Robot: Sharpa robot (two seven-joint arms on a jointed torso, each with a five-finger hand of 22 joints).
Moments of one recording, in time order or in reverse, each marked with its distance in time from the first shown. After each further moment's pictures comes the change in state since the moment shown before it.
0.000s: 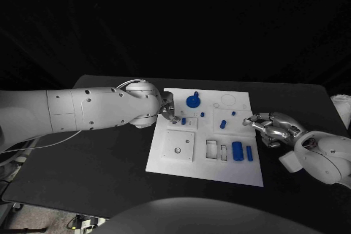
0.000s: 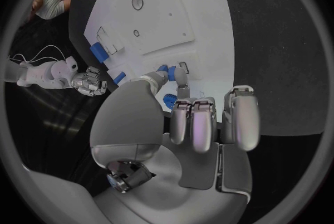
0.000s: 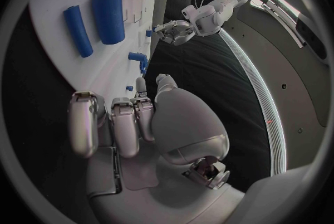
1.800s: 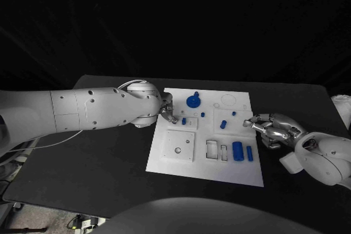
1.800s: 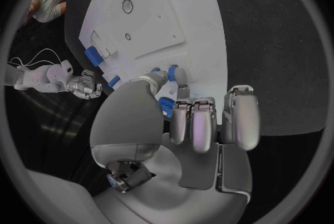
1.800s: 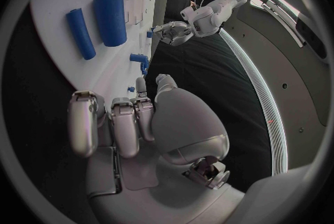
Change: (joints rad) left arm -0.011 0.015 0.000 -0.038 -0.021 0.030 -0.003; left_hand -0.003 -0.003 0.005 -0.005 -0.019 -0.002 0.002 -0.003 0.002 0.000 0.000 0.000 0.000 0.000 0.000 0.000 0.000 0.000 0.000 0.000 -0.008 0.000; right arm -0.004 -0.001 0.000 0.000 0.000 0.007 -0.004; right_hand 0.000 0.000 0.003 0.003 0.000 0.000 0.000 0.000 0.000 0.000 0.000 0.000 0.000 0.002 0.002 0.000 0.000 0.000 -0.004 0.004 -0.003 0.000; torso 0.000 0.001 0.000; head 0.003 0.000
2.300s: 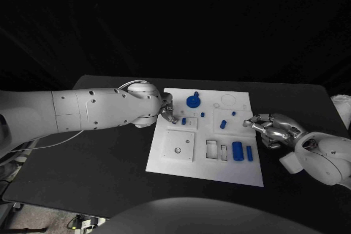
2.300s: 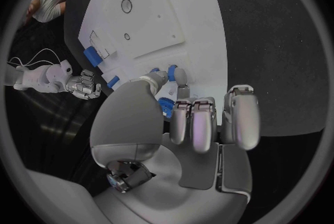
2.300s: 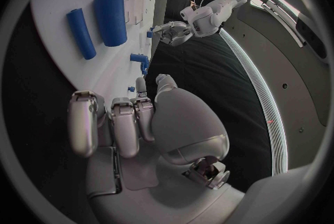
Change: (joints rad) left arm -0.003 0.007 0.001 -0.010 0.000 0.001 0.000; left_hand -0.001 -0.001 0.000 0.000 -0.011 0.000 0.000 0.000 0.002 0.000 0.000 0.000 0.000 0.000 0.000 0.000 0.000 0.000 0.000 0.000 -0.005 0.000; right arm 0.000 -0.001 0.000 0.000 0.000 0.000 -0.001; right_hand 0.000 0.000 0.000 0.000 0.000 0.000 0.000 0.000 0.000 0.000 0.000 0.000 0.000 0.000 0.000 0.000 0.000 0.000 0.000 0.000 0.000 0.000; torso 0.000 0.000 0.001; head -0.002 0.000
